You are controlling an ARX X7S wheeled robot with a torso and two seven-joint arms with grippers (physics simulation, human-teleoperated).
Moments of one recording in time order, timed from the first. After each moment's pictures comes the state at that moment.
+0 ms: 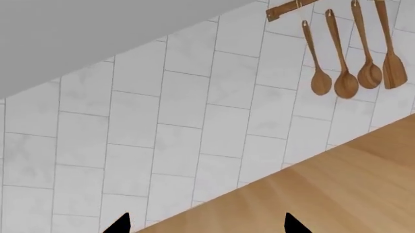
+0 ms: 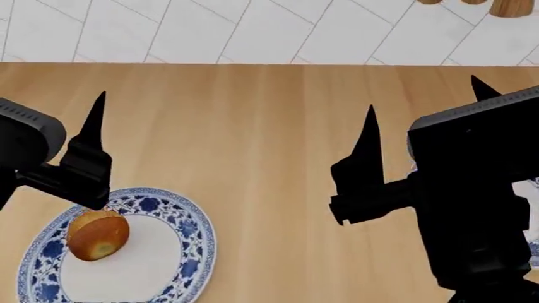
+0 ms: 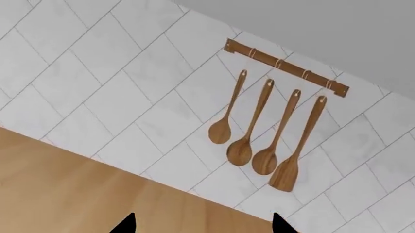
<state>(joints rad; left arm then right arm) -0.88 -0.29 0.22 0.89 -0.21 -1.52 -0.03 0.68 0.40 -0.09 -0.82 0.12 1.26 -0.05</state>
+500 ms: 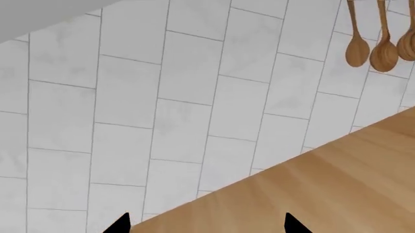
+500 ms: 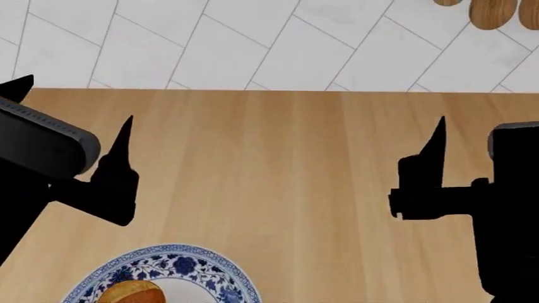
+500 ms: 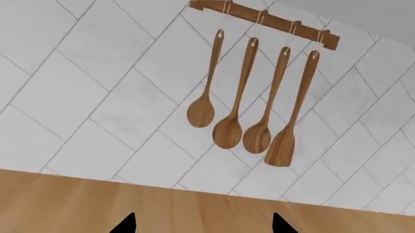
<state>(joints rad) -0.85 -0.24 0.24 0.85 -0.23 -1.53 -0.05 0.60 0.36 0.07 -0.73 0.10 1.23 0.00</state>
